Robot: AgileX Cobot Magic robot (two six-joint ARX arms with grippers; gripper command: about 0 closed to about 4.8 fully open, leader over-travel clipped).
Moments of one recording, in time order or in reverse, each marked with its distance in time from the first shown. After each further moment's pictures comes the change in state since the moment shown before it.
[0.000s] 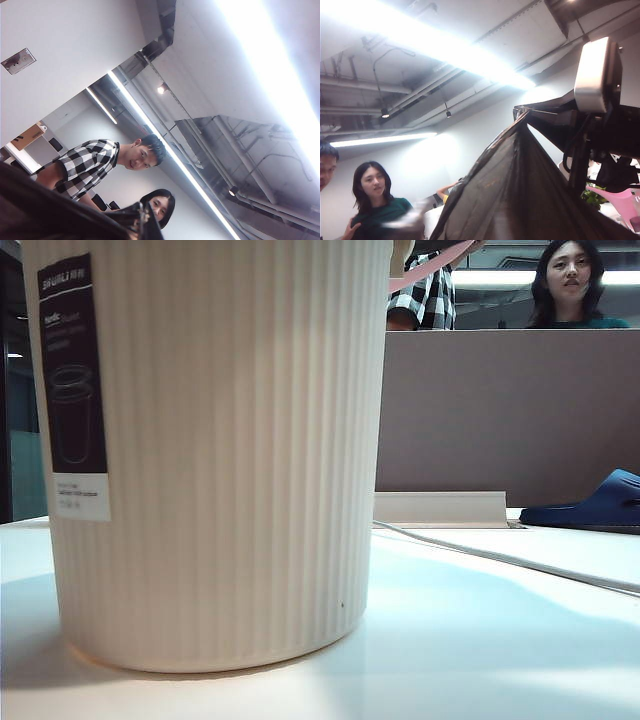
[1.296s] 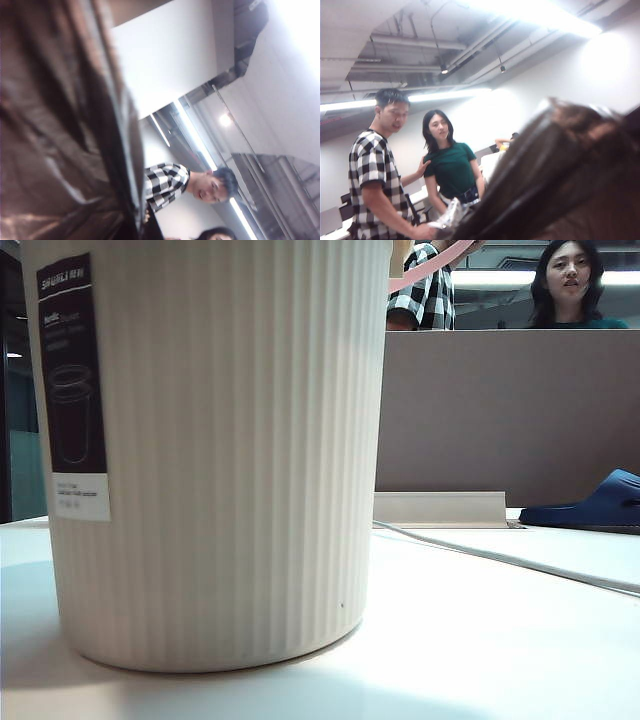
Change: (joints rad) left arm 0.170 -0.233 -0.316 -0.059 -0.087 0.089; right arm 0.137 0.060 -0.364 0.169 -0.003 0.048
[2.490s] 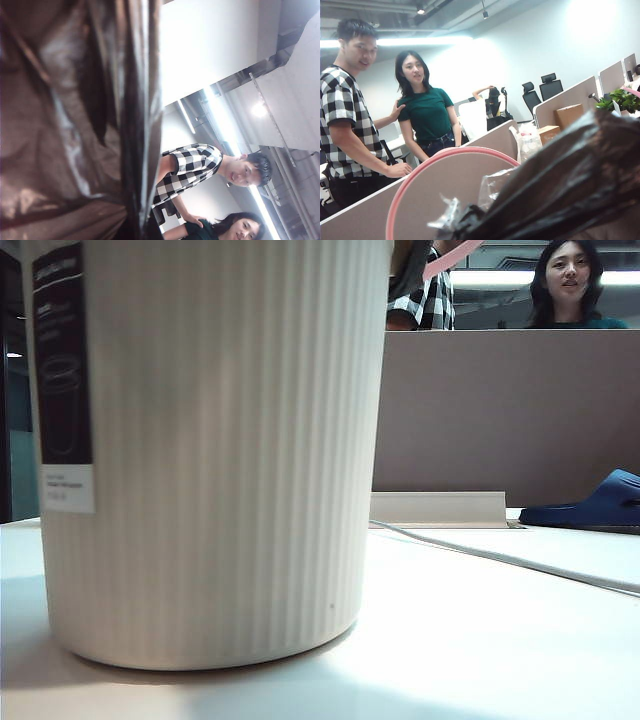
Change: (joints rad) left arm 0.000 -0.023 -0.139 -0.120 0.043 0.051; right arm 0.006 -0.124 -0.350 0.063 0.060 0.069
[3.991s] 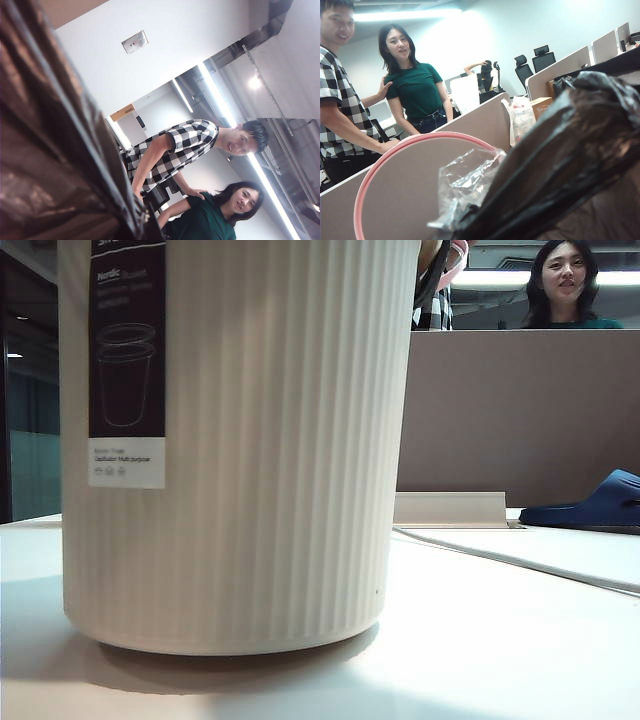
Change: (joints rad) left arm -0.002 0.002 0.000 -0.131 0.019 0.093; right arm -0.005 -0.018 0.000 0.029 0.080 0.044
